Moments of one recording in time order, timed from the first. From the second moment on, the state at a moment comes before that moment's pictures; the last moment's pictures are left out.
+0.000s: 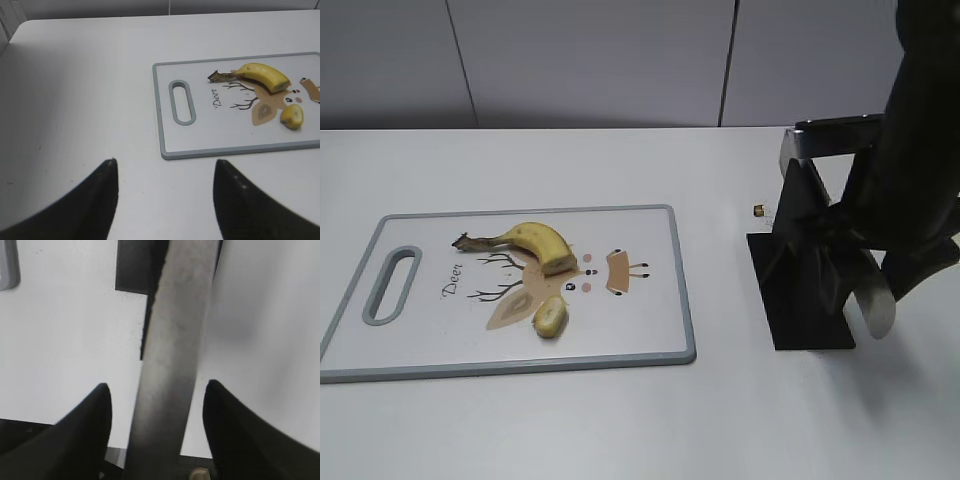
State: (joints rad) left arm -0.07 -0.01 -0.49 -0.09 1.08 0.12; right arm 0.41 1.67 -1.12 0.02 1.10 0.27
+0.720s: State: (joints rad) left arm -0.07 -0.01 -0.49 -0.09 1.08 0.12; right arm 0.40 1.71 -1.12 0.05 1.10 0.32
